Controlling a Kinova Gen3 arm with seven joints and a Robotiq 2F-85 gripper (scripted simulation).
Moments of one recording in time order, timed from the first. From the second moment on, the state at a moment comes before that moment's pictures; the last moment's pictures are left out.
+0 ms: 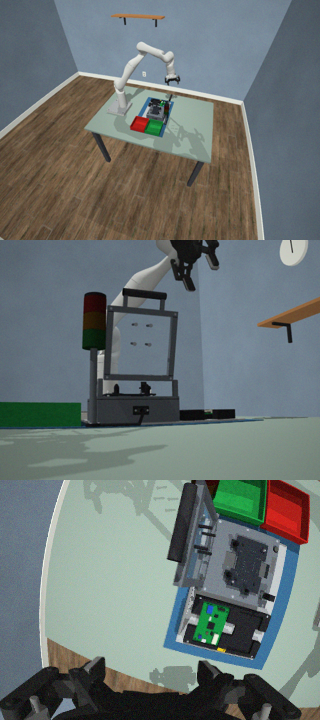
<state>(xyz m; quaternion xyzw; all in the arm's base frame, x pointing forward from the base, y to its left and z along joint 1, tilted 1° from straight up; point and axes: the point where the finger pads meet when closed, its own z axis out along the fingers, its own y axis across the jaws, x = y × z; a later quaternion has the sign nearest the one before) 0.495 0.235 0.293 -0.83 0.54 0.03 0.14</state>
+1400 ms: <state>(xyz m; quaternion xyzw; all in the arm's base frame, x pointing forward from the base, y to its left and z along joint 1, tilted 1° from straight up) 0.460 0.240 0.292 -0.81 0.57 0.03 0.09</state>
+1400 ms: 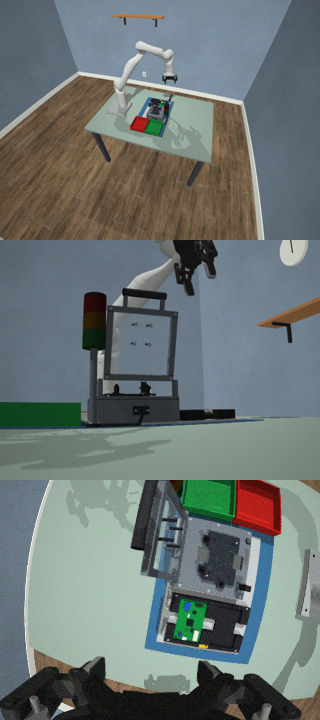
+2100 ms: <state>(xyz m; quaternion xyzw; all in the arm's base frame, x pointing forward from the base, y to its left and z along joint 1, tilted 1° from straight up) 0.442 0.241 0.293 -0.80 0.59 0.03 0.06</state>
